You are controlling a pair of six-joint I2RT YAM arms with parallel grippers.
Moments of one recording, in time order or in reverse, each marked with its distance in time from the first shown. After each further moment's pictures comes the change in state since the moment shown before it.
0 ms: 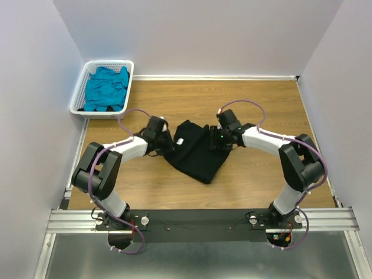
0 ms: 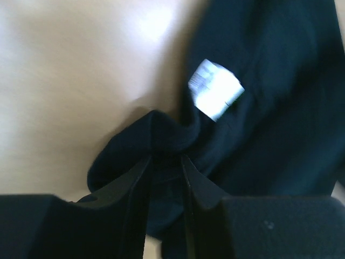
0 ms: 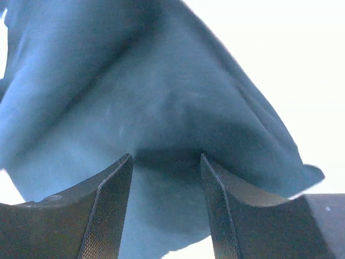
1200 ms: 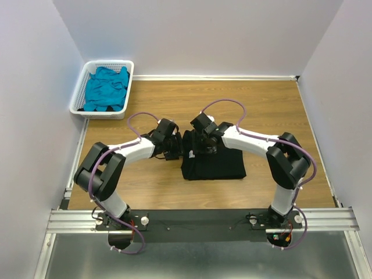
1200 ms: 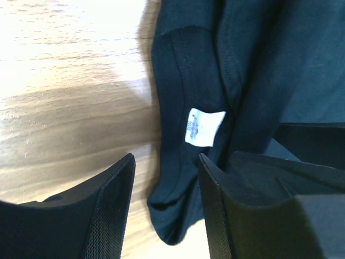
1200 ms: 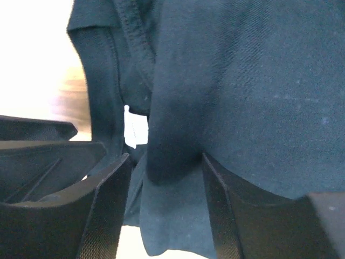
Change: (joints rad) left arm -0.175 -0.034 0.006 -0.047 0.016 -0.157; right arm 0.201 0.100 0.238 -0.226 0.200 0.164
